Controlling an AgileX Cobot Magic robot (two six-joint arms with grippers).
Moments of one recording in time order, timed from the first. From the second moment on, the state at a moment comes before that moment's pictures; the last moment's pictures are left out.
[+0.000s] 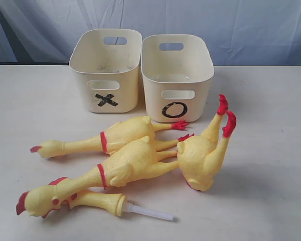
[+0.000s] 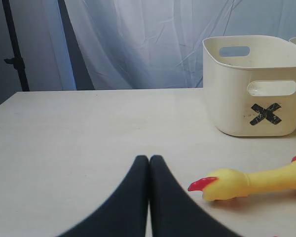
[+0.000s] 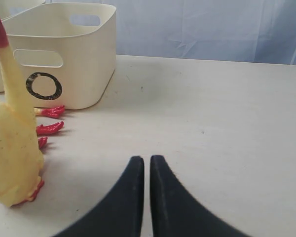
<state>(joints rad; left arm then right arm) 0.01 0.01 0.00 -0.02 0.23 0.04 0.18 0.00 0.00 -0.12 0.36 0.09</state>
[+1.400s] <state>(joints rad) 0.01 0.00 -0.04 -0.41 -0.31 -0.31 0.18 0.00 0.00 -0.12 0.36 0.09</state>
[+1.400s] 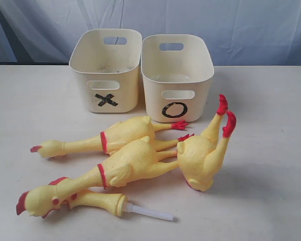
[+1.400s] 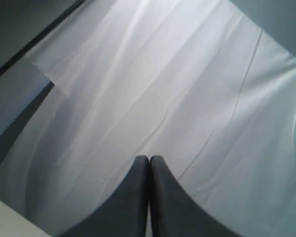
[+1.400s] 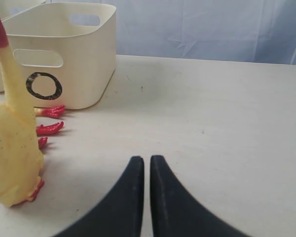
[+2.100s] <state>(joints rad) 0.01 0.17 -0.42 -0.33 0.32 0.03 0.18 0.00 0.00 -0.12 0.36 0.09</state>
